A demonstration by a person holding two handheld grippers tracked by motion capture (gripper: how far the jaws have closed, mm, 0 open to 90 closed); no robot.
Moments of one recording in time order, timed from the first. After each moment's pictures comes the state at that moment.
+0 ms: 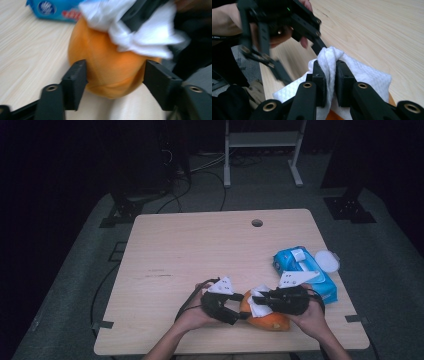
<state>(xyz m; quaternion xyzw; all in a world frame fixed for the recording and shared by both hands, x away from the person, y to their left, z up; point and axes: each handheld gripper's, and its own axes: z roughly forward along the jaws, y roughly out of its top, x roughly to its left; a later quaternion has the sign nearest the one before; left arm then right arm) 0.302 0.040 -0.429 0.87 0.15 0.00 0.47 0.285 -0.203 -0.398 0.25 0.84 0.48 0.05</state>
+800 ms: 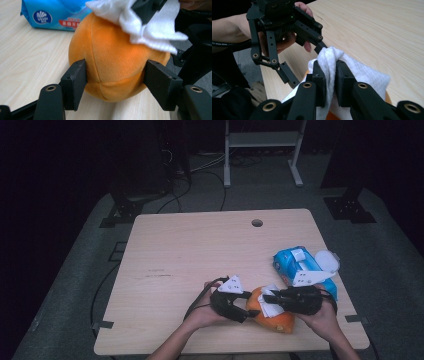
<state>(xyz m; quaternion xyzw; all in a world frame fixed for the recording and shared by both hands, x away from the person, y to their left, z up) 0.308 0.020 -0.430 0.87 0.14 0.00 0.48 0.281 -0.233 -0.393 0.27 0.82 0.50 0.05</state>
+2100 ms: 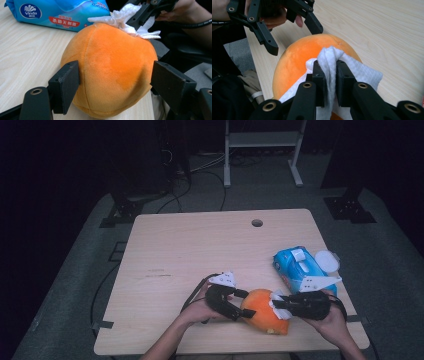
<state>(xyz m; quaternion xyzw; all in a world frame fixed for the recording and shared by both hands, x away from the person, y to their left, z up) 0.322 0.033 -0.431 0.85 0.14 -0.08 0.50 0.274 -0.253 -0.408 0.29 0.84 0.46 0.06</state>
